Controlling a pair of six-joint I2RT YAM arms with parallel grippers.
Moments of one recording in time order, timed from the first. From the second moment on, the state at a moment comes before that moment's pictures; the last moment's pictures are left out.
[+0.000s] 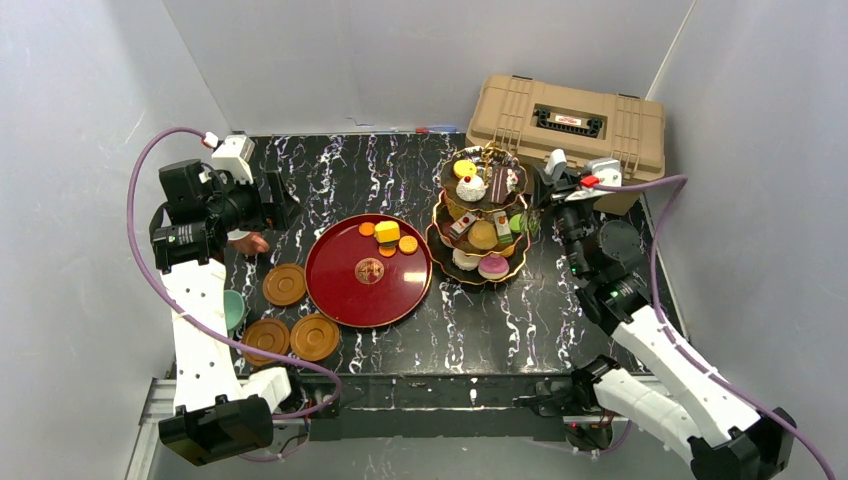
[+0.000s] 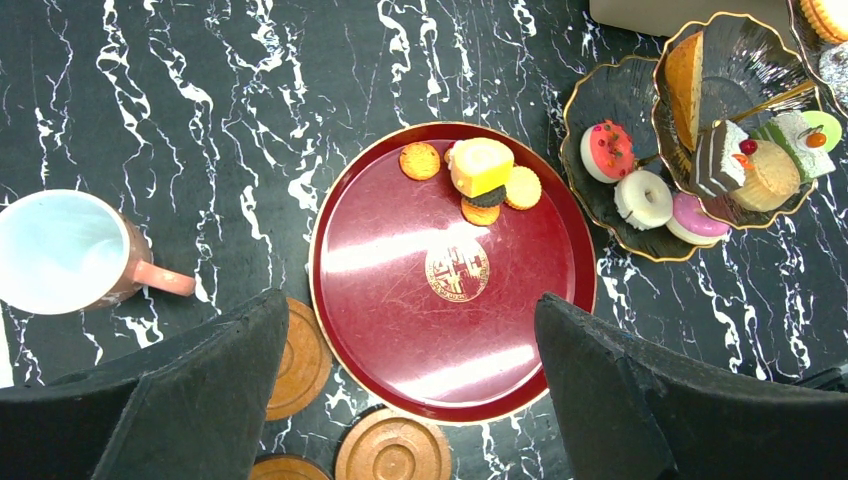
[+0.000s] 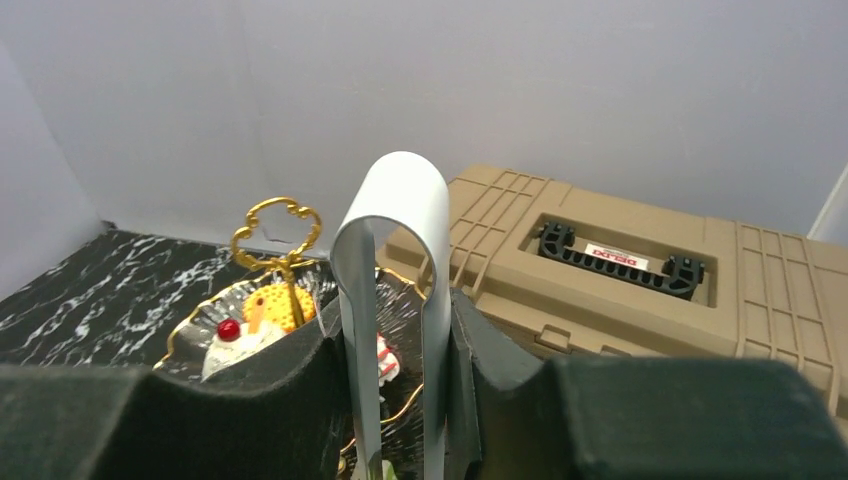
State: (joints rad) left arm 0.26 1.06 1.31 -0.88 0.57 0.08; right arm 0.57 0.83 0.71 0.44 0.31 -0.06
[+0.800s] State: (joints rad) left arm 0.26 1.16 1.37 -0.89 0.56 0.05; right arm 0.97 1.42 1.26 -0.12 -0.28 0.07
